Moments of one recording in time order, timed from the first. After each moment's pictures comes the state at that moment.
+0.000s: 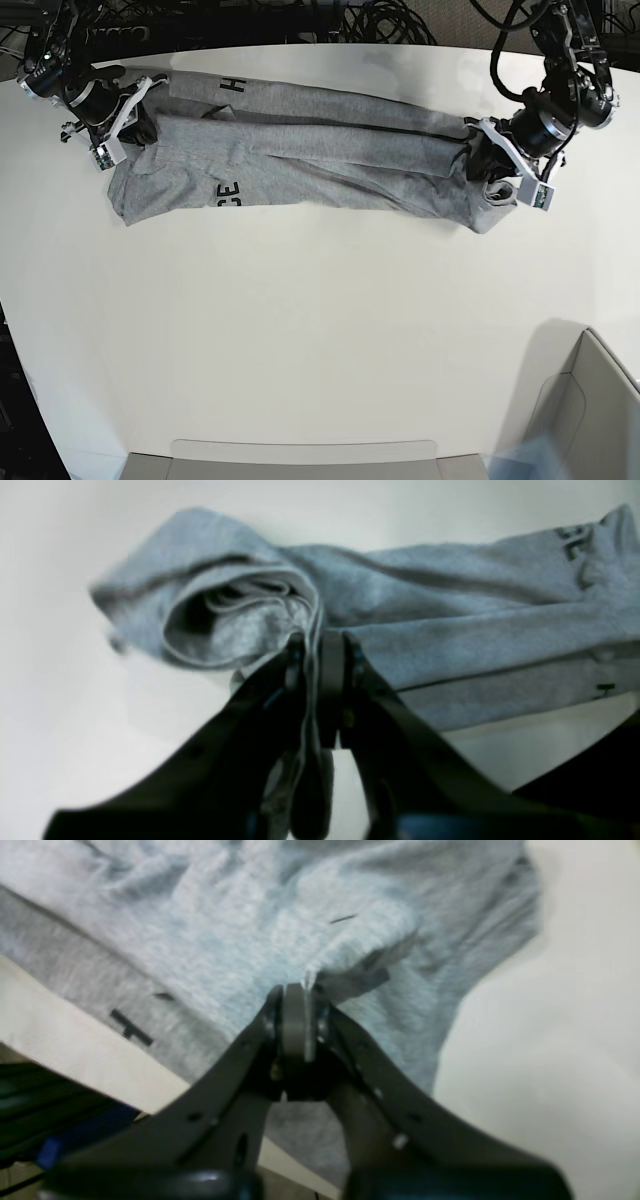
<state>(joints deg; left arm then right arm) 19.2 -15.9 -22.4 115.0 -46.5 -26.4 64.7 -25.5 15.7 26.1 114.6 33.9 39.5 -61.5</state>
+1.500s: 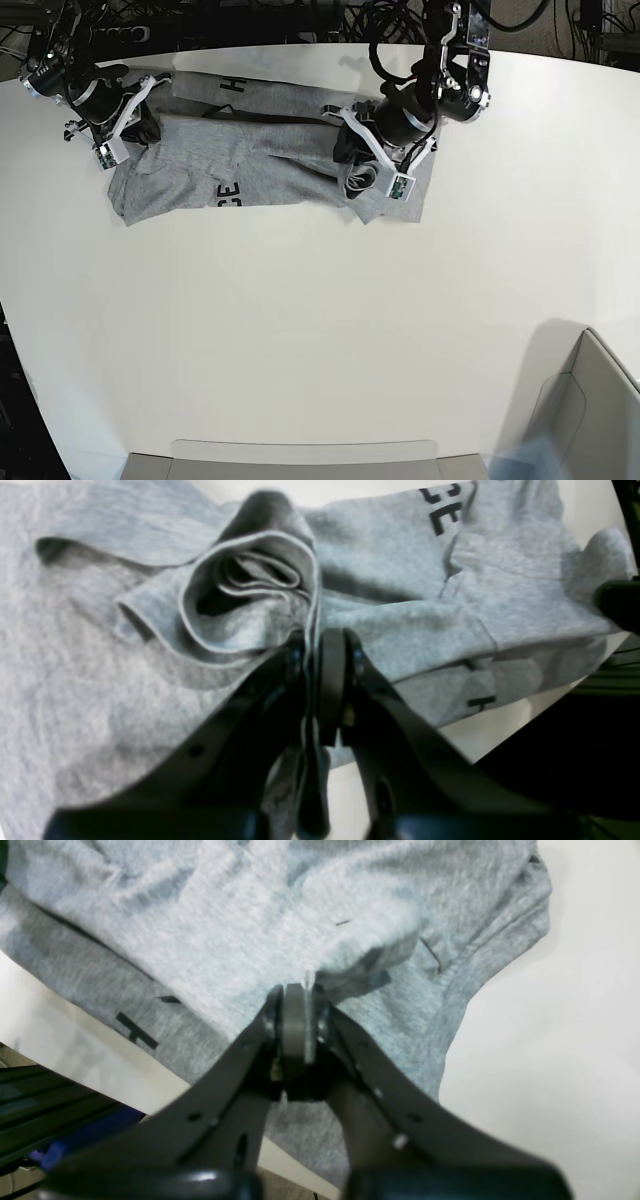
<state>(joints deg) 16.8 -1.0 5.5 111.2 -29.1 -11.0 57.5 -25.4 15.1 26.2 114.6 33.9 39.5 -61.4</state>
